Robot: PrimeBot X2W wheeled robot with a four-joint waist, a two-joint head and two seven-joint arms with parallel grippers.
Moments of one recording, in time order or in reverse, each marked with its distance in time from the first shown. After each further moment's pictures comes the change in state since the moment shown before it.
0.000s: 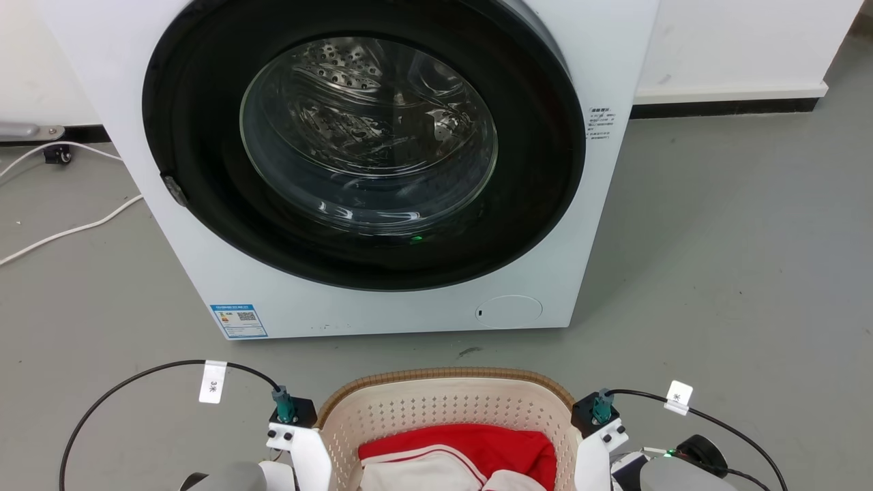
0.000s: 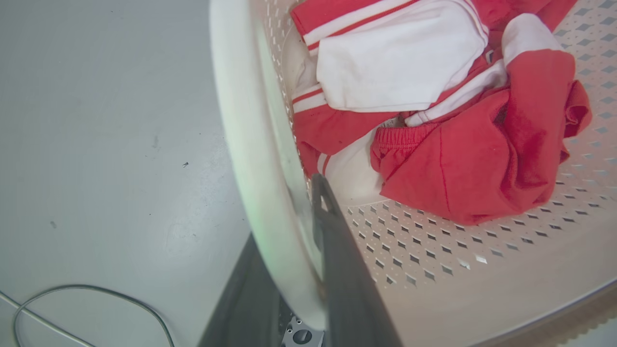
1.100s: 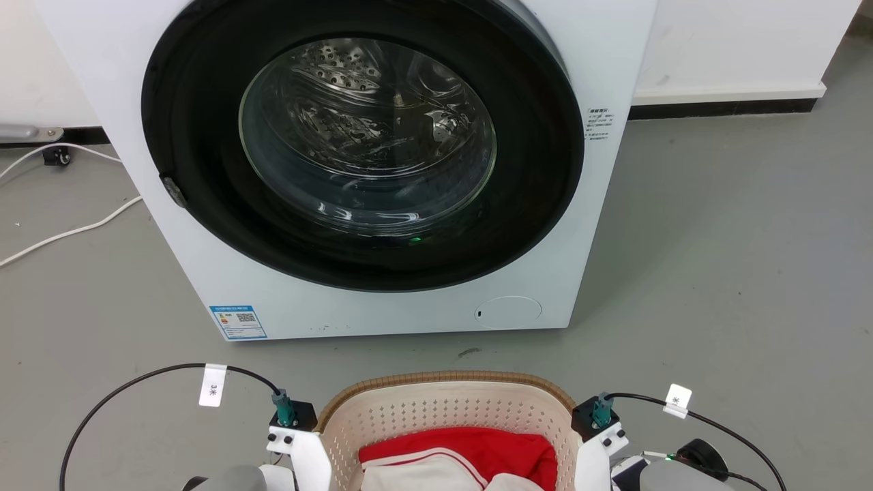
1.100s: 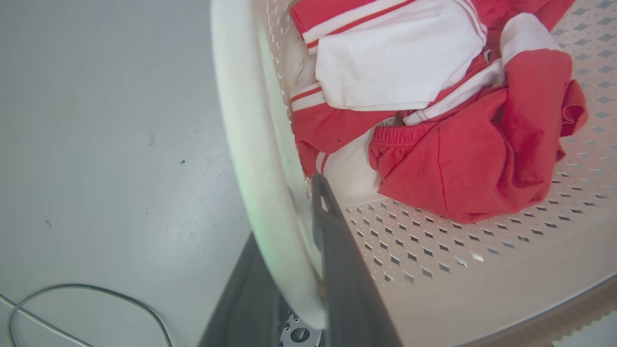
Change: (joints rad) left arm 0.000 0.003 -0.036 0.000 -0.040 0.000 -0.006; right arm -0.001 -0.004 0.055 -0.002 0.057 0.000 0.002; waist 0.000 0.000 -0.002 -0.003
